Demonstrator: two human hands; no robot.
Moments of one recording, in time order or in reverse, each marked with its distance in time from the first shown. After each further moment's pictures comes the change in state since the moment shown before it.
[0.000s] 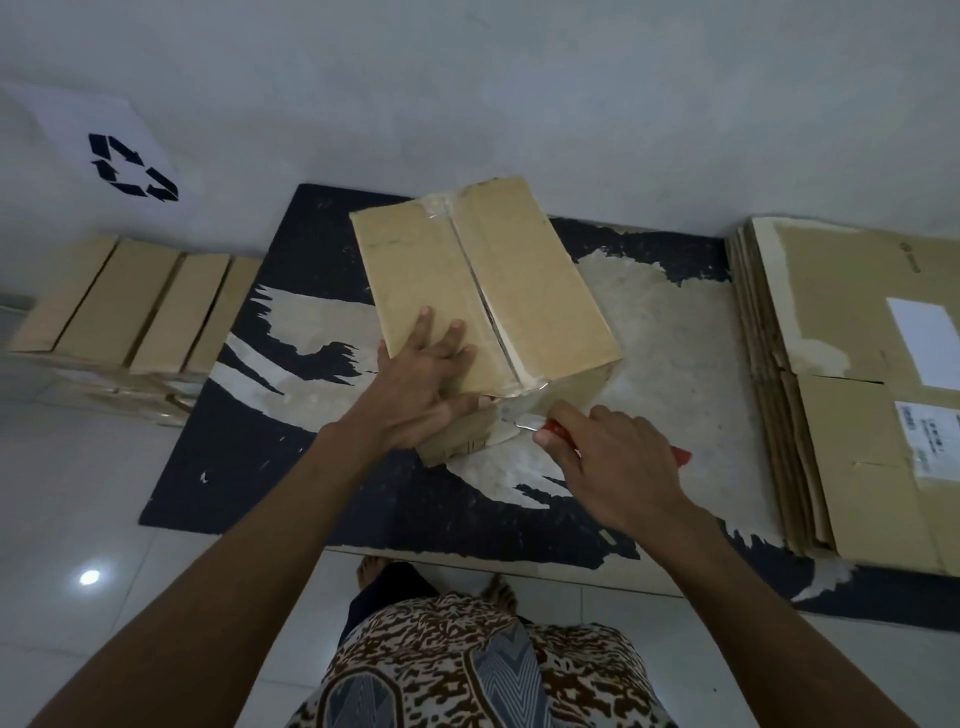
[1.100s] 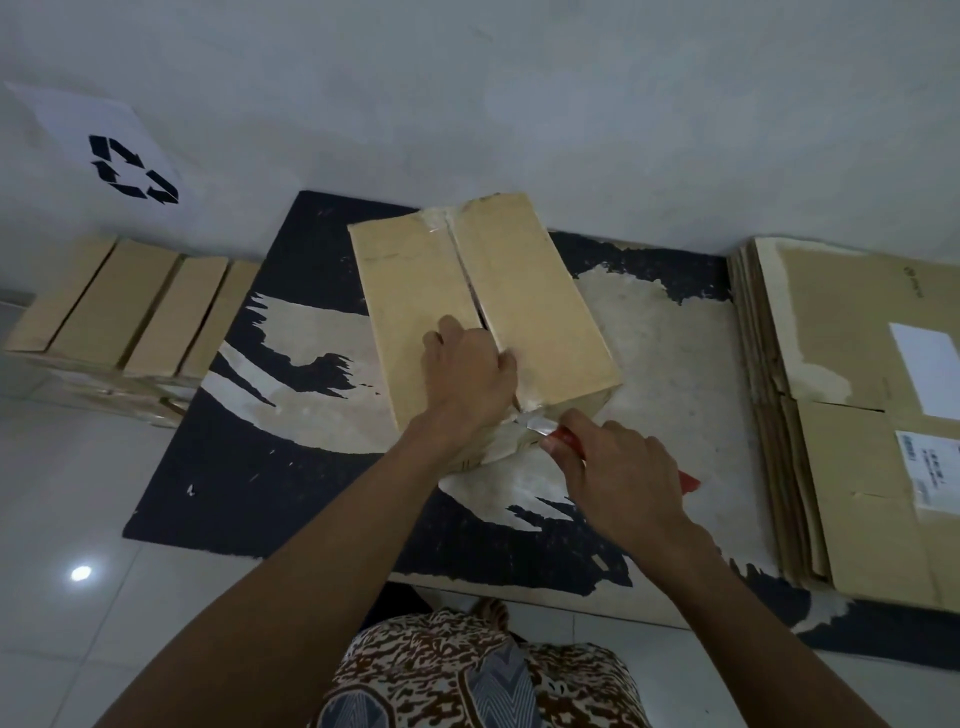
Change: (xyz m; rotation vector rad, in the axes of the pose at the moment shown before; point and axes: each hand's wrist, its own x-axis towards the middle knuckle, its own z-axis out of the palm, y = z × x) left_hand 0.047 0.071 -0.001 -0.222 0.326 -0.364; right_hand 0.012 0.012 0.005 0.018 0.031 0.101
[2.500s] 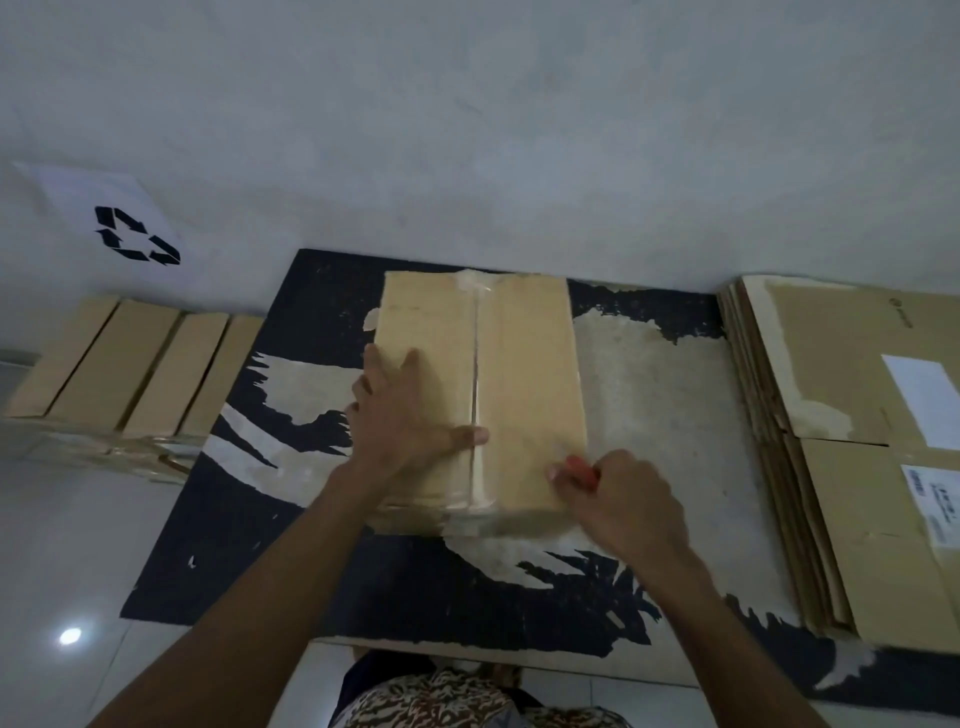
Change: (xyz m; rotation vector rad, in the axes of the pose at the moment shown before) left_hand 0.034 -0.059 -0.032 0.235 -0.138 -0.094; right_hand 0.029 -0.011 -0.024 0.360 -0.238 0.469
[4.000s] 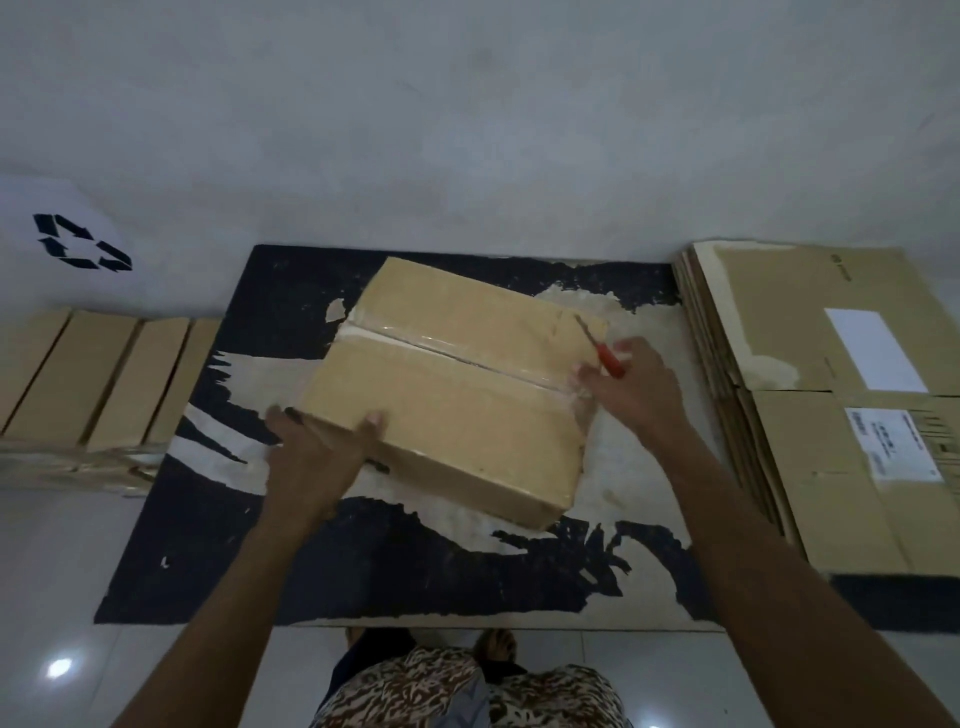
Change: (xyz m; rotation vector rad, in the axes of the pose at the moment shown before) left_hand -0.065 -0.036 0.001 -0.614 0.059 -0.344; right_hand 0.056 0.028 -0.048 0.350 0.228 0.074
